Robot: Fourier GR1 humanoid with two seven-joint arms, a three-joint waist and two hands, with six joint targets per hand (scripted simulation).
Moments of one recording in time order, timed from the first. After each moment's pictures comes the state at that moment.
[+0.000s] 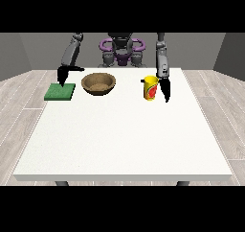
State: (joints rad) left arm -0.57 0.18 0.29 -0.82 0.08 0.09 -0.75; right arm -0.30 -0.23 -0.24 -1.01 -0.15 0.34 -0.73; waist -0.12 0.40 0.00
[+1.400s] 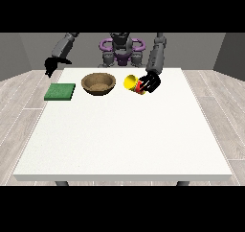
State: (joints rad) left arm -0.57 0.24 0.06 -0.85 -0.42 0.66 -0.46; right arm -0.46 -0.32 -0.22 -0.86 -0.18 0.40 -0.61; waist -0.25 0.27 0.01
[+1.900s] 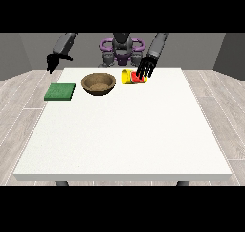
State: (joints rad) left arm -0.64 0.23 -0.24 -0.79 -0.94 0.66 -0.05; right arm -0.45 -0.32 -0.25 -0.69 -0.17 0.36 -0.60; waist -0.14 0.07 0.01
